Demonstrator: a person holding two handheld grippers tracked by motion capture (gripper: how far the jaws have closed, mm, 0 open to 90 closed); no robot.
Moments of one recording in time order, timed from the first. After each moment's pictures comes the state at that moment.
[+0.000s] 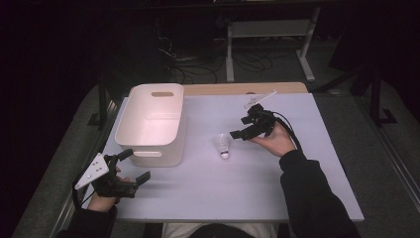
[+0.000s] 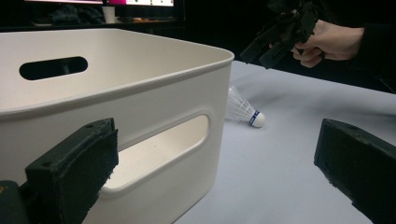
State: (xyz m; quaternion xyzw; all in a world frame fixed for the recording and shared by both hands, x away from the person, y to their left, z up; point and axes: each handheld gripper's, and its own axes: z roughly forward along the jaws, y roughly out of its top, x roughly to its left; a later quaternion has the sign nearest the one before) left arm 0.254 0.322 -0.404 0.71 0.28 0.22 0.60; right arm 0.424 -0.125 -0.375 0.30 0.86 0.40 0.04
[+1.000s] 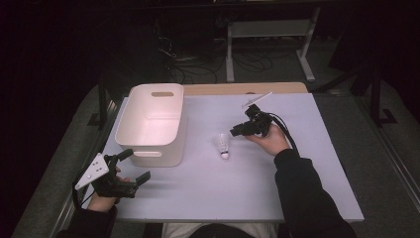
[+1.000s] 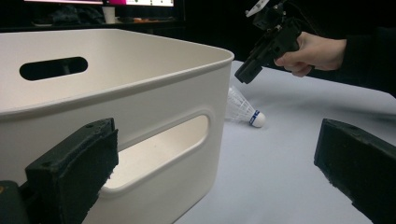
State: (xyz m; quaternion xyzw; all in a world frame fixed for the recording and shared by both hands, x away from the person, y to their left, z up) left arm 0.254 0.322 -0.404 0.71 0.28 0.23 0.60; right arm 0.444 -0.122 -0.400 0.33 0.86 0.39 -0.01
